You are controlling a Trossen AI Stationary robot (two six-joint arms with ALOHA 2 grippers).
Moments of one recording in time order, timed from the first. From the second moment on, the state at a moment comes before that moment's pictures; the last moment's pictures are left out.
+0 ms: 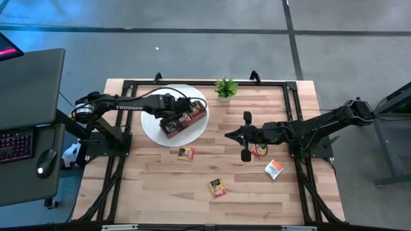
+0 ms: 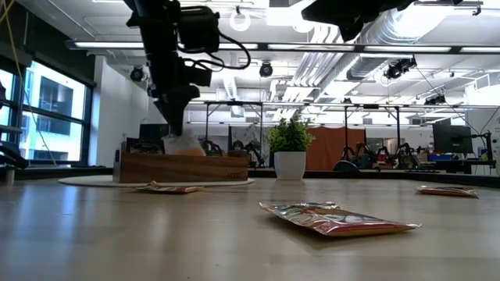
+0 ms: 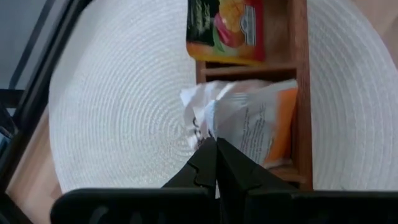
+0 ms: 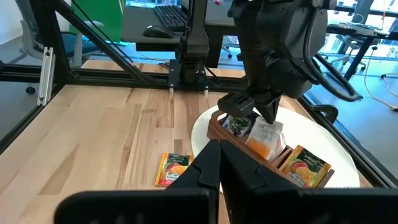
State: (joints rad) left arm 0.24 1.55 1.11 -0.81 -0.38 -0.24; right arm 0.22 1.17 0.71 0.22 0.32 -0.01
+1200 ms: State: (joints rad) left arm 0.15 1.35 1.21 -0.69 -0.24 0.06; right arm 0.29 1.17 0.76 -0.47 0.20 0.32
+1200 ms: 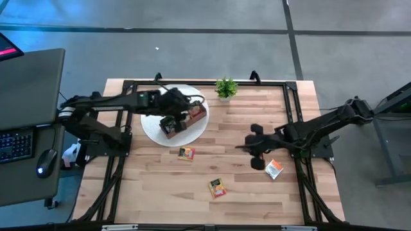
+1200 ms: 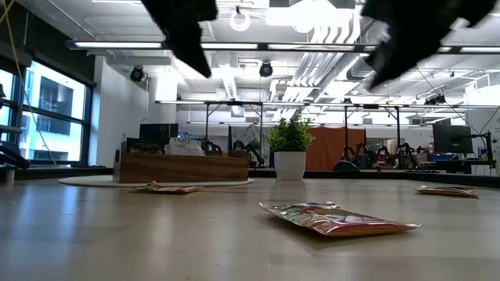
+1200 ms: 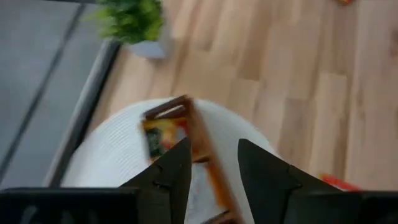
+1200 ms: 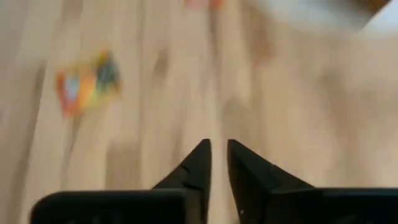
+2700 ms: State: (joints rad) left arm 0.16 1.30 1.01 -0.52 -0.30 -0.30; right arm 0.57 1.46 0.85 -0.75 0.02 -0.40
